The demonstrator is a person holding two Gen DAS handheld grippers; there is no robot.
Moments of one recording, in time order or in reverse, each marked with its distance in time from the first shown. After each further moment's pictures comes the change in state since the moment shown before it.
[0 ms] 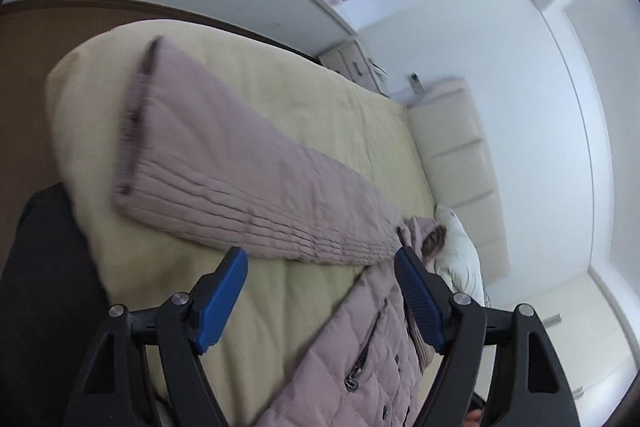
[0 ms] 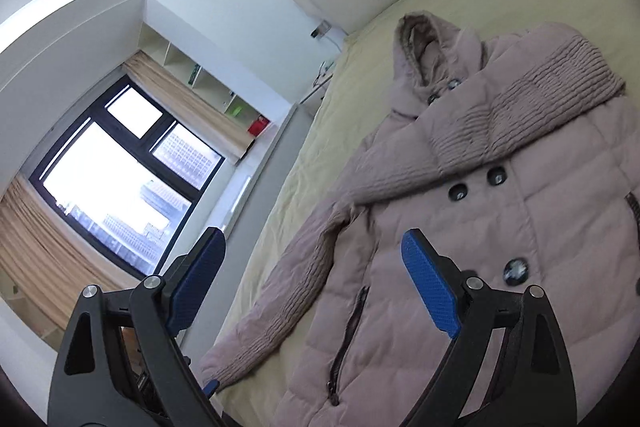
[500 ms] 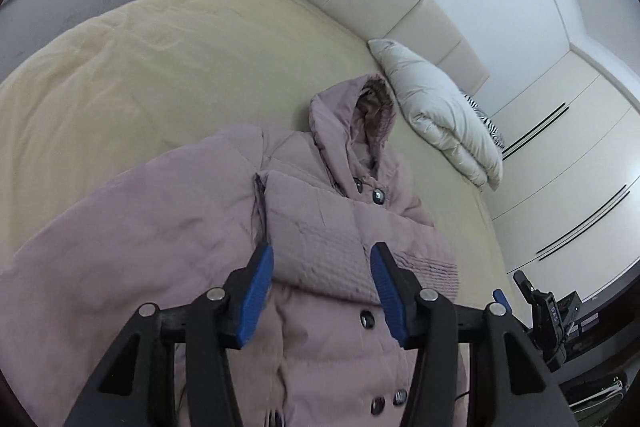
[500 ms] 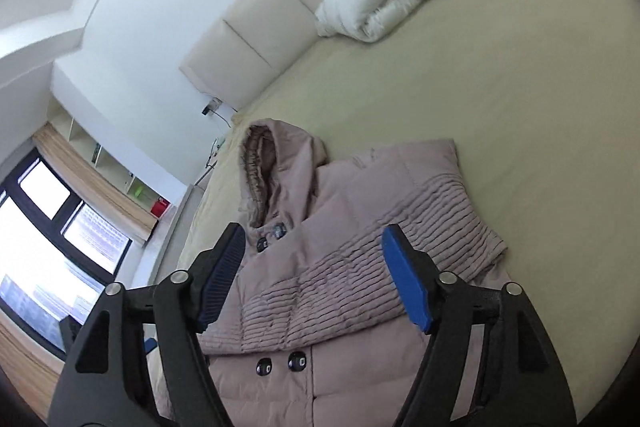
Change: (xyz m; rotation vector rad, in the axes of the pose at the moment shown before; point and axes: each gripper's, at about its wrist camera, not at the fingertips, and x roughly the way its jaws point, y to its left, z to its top) left arm 0.259 -0.253 -0.045 0.691 0.464 -0.113; right arm -0.044 -0.156 0.144 0.077 -0.268 -0.353
